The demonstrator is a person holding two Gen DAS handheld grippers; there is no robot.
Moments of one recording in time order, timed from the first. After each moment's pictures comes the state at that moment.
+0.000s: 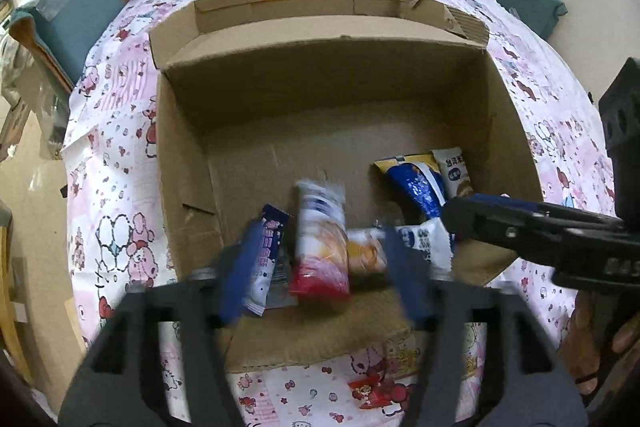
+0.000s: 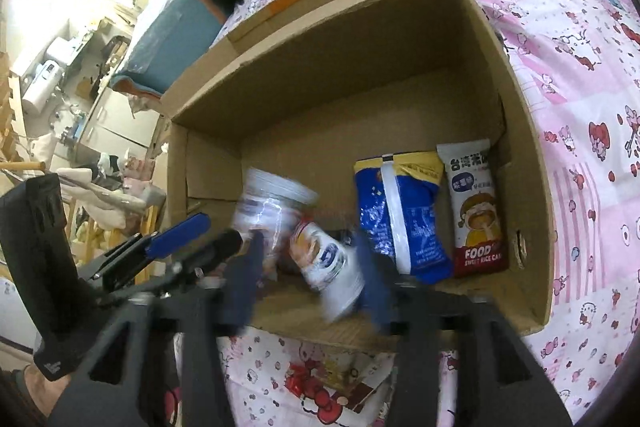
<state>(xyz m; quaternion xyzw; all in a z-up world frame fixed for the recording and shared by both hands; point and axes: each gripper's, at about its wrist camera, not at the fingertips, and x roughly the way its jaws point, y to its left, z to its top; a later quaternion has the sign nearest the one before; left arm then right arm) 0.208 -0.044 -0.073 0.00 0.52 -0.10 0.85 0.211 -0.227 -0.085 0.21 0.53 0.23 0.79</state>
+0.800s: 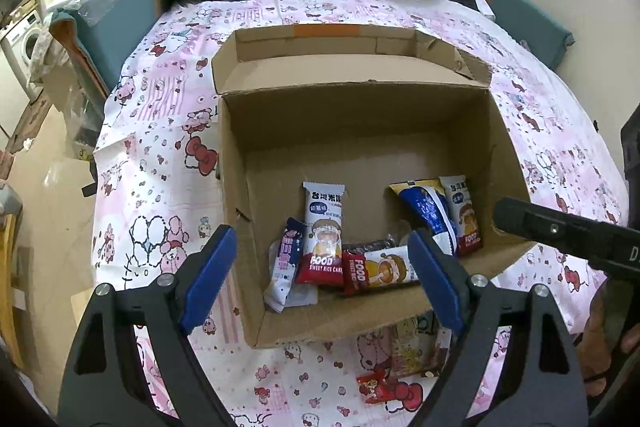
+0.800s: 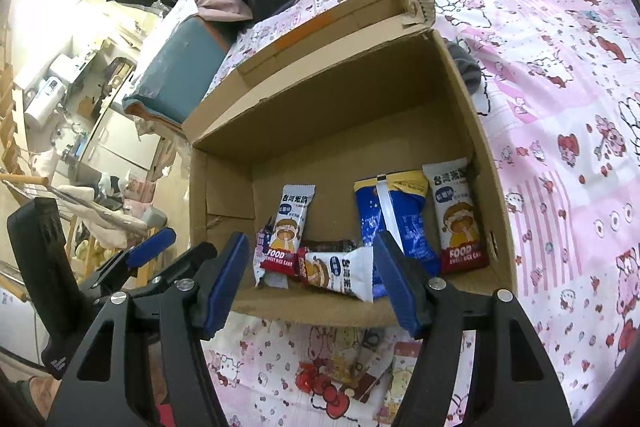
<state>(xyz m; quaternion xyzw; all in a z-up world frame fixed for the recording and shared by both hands) 0.184 -0.022 -0.044 -0.01 0.47 -0.07 0.88 0.184 -0.242 -0.052 0.22 0.50 0.21 0.81</state>
